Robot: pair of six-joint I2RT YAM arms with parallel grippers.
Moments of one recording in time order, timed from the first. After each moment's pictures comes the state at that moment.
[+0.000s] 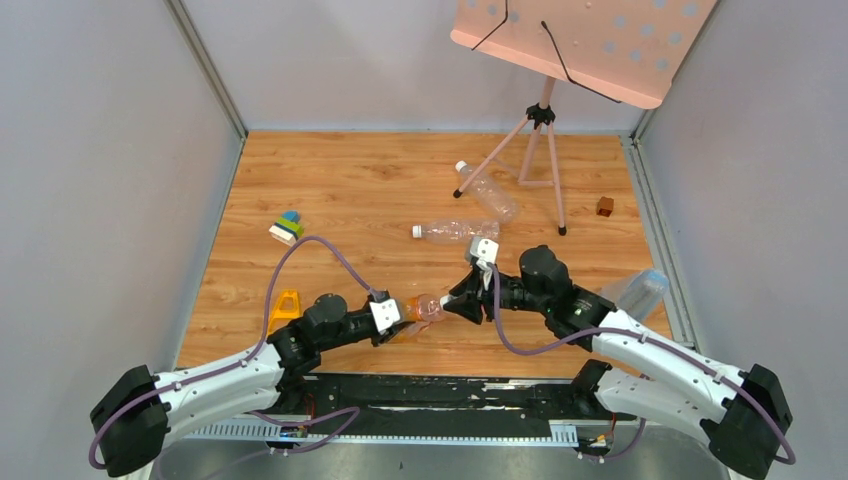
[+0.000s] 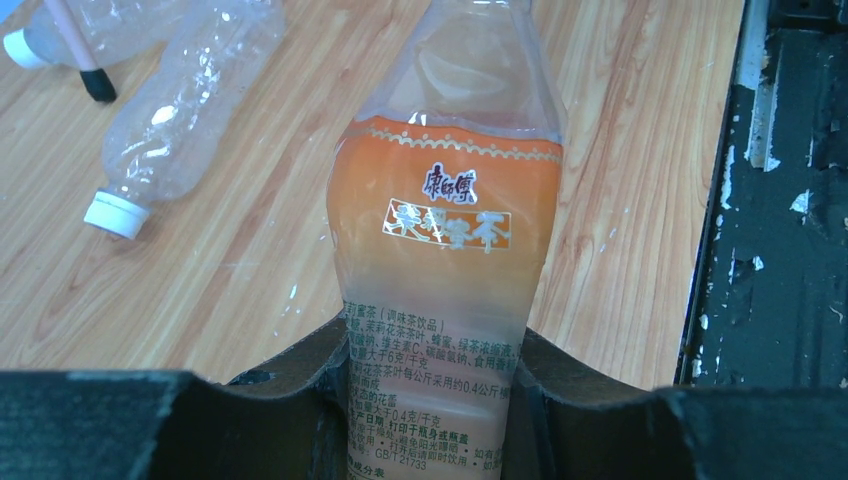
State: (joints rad) left arm -0.92 0.74 0.15 0.34 0.23 0.26; right arm 0.83 0.91 0.58 0.00 -0.47 -0.02
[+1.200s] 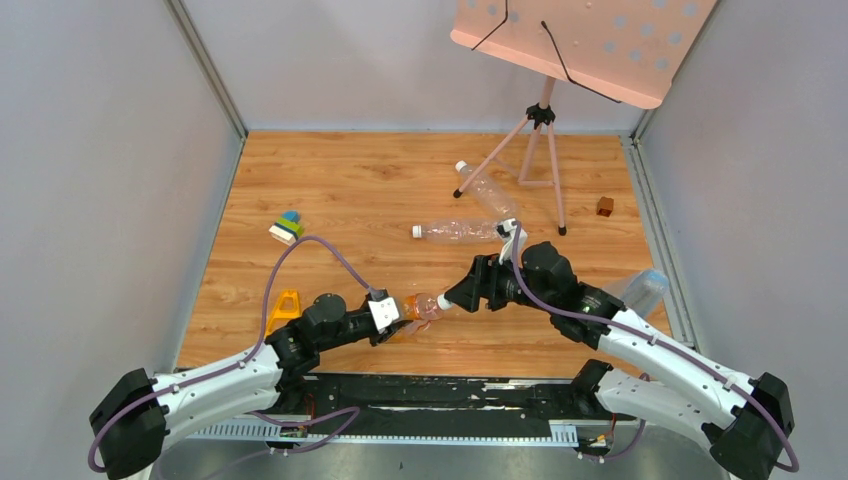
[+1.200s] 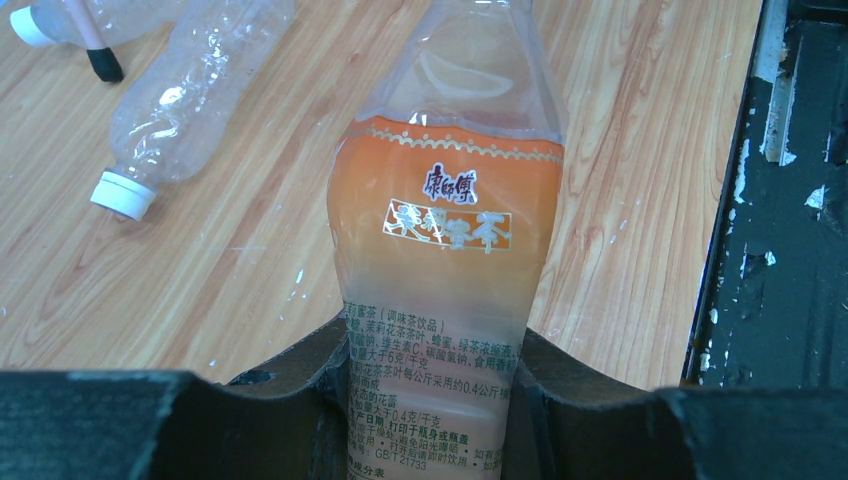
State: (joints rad) left arm -0.92 0.72 0.15 0.31 0.21 0.25; right arm 0.82 0.88 0.64 -0.19 -0.19 0.67
